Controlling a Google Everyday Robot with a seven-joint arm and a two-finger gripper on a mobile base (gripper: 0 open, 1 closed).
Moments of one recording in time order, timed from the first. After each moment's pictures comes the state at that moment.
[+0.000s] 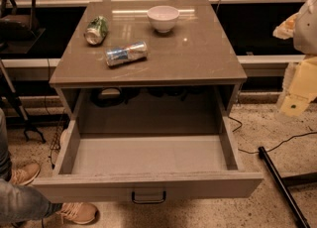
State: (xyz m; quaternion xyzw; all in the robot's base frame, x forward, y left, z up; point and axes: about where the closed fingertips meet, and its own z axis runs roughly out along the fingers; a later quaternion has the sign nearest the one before) arm 0.438 -0.217 0.976 -0.60 0.78 -0.03 0.16
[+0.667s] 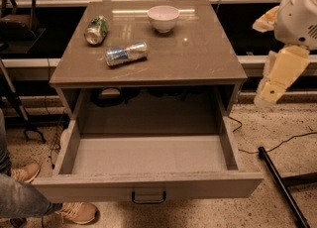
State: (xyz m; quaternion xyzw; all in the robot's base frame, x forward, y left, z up) arm 0.469 -0.192 0.975 -0.62 0.76 0.01 0.20
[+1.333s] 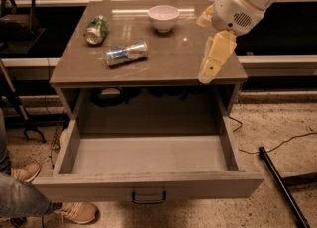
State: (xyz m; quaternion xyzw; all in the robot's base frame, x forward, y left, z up) arm 0.555 -0.104 0.950 -0.66 0.71 0.10 0.23
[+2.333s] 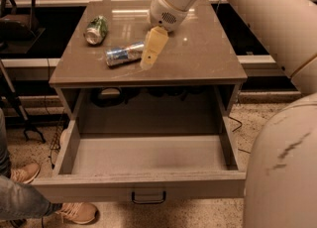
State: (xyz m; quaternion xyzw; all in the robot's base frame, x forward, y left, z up) arm 0.654 0.027 0.912 -0.67 0.69 0.12 0.24
